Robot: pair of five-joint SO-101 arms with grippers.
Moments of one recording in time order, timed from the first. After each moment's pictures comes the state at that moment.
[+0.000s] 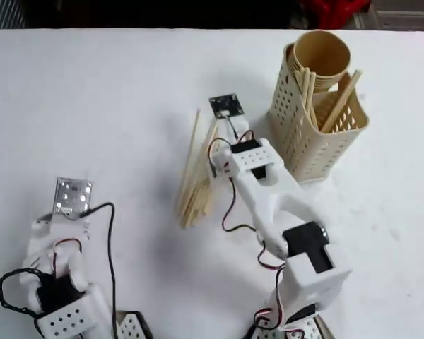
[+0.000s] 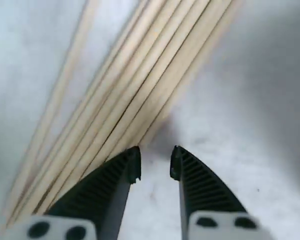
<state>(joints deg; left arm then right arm) -33.2 -103.9 97.1 60.4 -33.0 -21.6 12.4 23.5 44.9 -2.7</state>
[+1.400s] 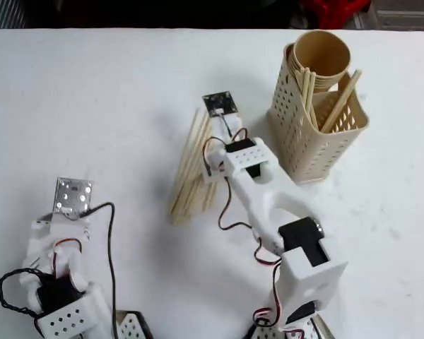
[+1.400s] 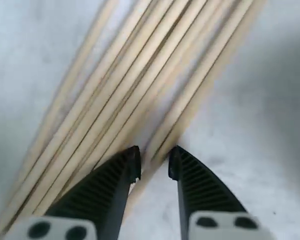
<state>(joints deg) -33.2 -103.9 97.1 60.4 -33.0 -22.9 14.5 22.2 42.1 -2.8</state>
